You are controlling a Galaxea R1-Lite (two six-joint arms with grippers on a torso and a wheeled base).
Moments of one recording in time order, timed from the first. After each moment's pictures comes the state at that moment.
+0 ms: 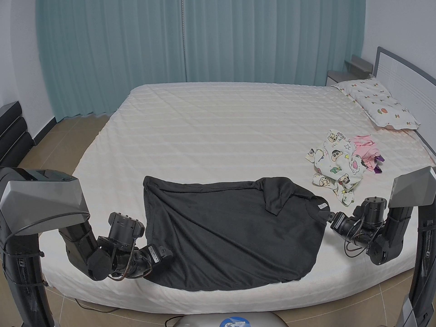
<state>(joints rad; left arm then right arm) -0.35 2.21 -0.54 -0.75 -0.03 -0.81 0.03 2.38 -0.49 -1.41 0.19 0.68</state>
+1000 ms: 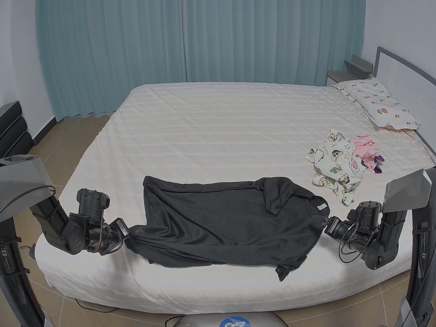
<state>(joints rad) -0.09 2.11 -0.63 -0.63 -0.02 -0.76 0.08 2.43 -0.50 -1.46 0.19 0.67</state>
